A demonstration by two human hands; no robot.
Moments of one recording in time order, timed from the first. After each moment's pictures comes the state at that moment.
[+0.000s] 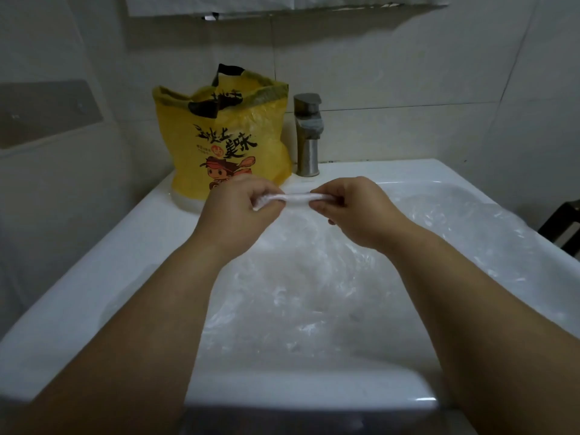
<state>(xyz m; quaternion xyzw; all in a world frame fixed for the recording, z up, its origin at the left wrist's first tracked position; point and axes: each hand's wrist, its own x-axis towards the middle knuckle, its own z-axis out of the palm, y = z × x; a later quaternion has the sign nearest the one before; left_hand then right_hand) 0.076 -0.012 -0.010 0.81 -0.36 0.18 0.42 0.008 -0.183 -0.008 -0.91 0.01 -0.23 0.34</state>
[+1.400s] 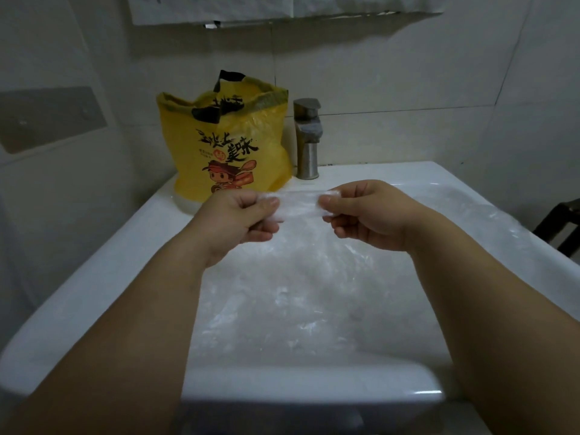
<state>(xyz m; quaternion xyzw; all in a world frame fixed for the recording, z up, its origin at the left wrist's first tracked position) 0.076 -0.004 -0.006 0.73 -0.24 -0.12 0.63 -0.008 -0.189 0.006 -0.70 0.06 -0.04 0.72</state>
